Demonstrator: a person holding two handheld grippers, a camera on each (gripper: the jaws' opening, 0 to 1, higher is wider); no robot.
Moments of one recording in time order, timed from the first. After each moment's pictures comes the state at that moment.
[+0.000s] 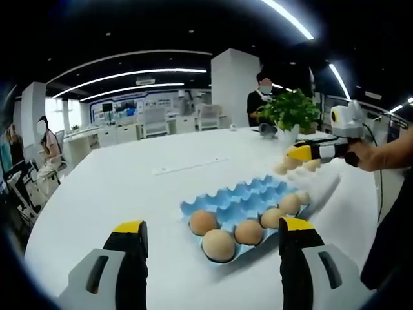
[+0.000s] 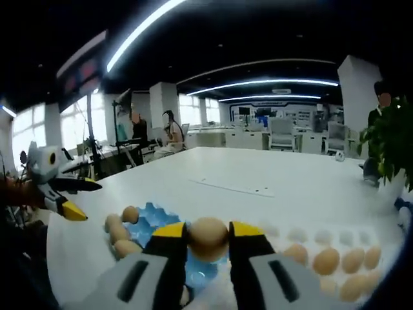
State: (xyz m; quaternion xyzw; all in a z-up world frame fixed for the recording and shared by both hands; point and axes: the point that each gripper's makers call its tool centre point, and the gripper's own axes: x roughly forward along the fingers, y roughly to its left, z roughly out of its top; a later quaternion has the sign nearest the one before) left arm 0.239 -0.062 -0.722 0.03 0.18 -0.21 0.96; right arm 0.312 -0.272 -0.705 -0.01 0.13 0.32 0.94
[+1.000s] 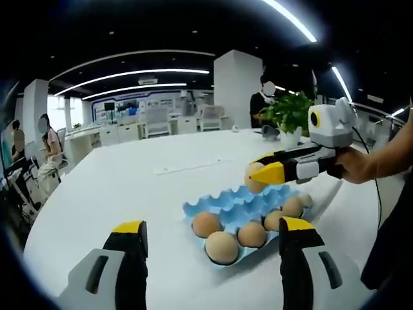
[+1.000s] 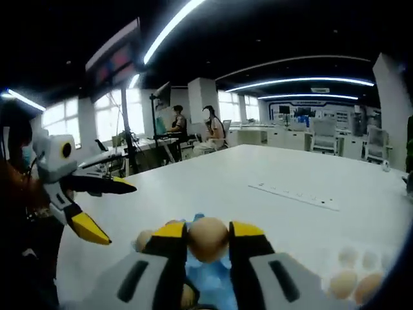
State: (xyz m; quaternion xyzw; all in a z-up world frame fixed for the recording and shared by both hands) left arm 0.243 -0.053 -0.721 0.03 0.18 -0.20 0.96; right arm 0.309 -0.143 -0.720 -0.03 0.13 0.45 0.88
